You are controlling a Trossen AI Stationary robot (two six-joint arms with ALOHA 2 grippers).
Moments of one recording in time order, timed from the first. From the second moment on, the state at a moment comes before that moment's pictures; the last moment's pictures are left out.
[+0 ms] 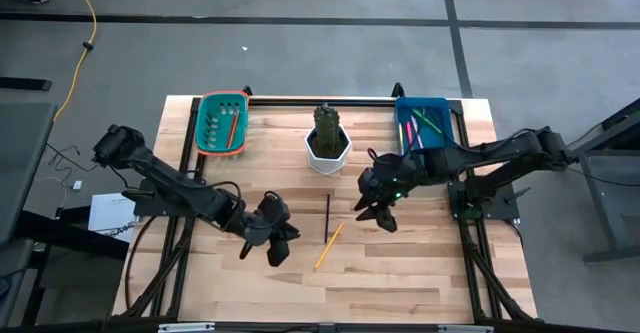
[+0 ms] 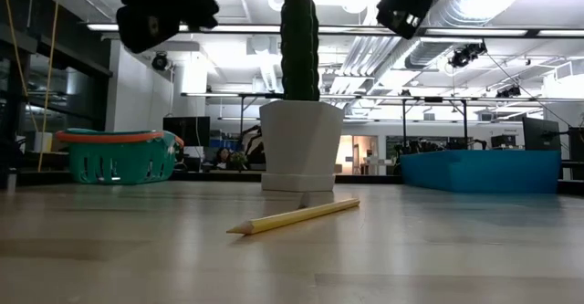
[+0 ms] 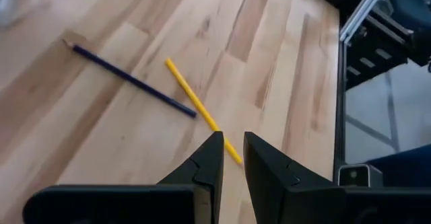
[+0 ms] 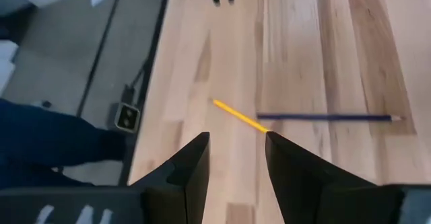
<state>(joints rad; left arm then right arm) -0.38 1.42 0.92 -0.24 -0.35 -0.83 0.12 1.34 1.08 -0.46 -0.30 0.30</state>
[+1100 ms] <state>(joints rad) -0.41 1.84 1.39 -0.56 -0.31 -1.07 0.12 1.33 1.08 -0.54 -0.22 0.25</state>
